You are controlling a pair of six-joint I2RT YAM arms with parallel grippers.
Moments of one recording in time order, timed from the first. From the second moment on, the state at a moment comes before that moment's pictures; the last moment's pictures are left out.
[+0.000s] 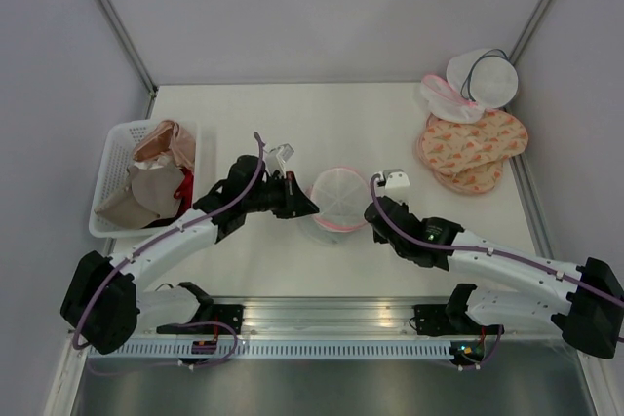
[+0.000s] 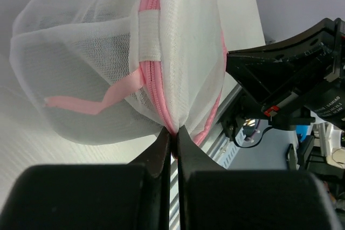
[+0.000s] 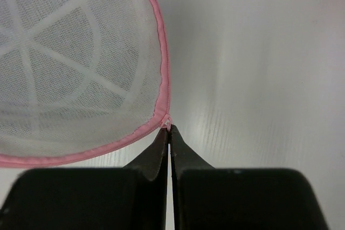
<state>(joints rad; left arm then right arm) -0.61 1.18 0.69 -0.02 0.47 -0.68 0.98 1.06 0.70 -0.51 0.57 0.65</state>
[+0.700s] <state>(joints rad) -0.53 1.10 0.62 0.01 0.15 -0.76 0.96 1.06 0.57 -0.25 0.27 0.65</state>
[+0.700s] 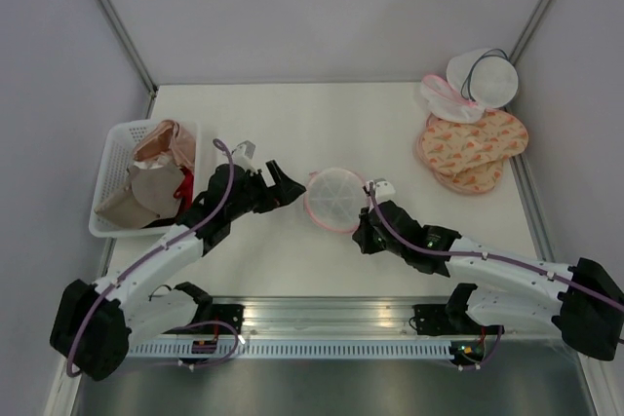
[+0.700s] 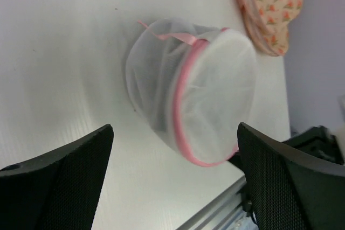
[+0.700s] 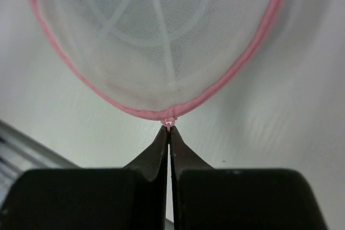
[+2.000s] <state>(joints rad) -0.69 1.15 0.44 0.28 0.29 -1.11 0.99 1.17 0.67 -0.25 0.09 0.55</state>
